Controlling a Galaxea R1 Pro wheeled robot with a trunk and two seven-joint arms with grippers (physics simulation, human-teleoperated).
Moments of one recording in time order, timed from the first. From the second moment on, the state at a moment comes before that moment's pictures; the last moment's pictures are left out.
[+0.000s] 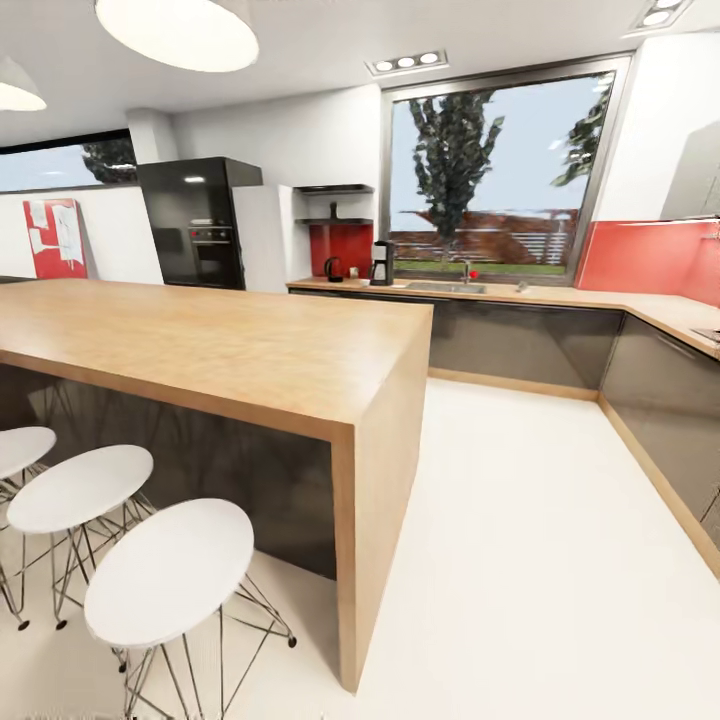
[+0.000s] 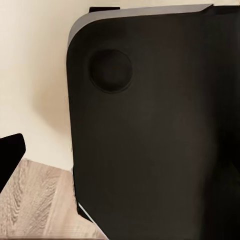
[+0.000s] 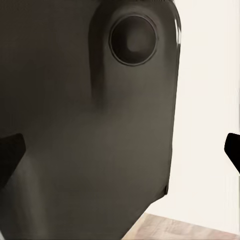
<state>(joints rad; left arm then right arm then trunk) 0.00 0.00 0.00 -0.06 0.00 0.01 0.00 0.00 0.00 -0.01 0.00 -0.01 0.00 0.00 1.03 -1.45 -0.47</state>
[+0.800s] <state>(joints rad) 0.00 0.00 0.00 -0.07 0.00 0.01 0.00 0.00 0.00 -0.01 -0.01 -0.01 0.00 0.01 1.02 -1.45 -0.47</state>
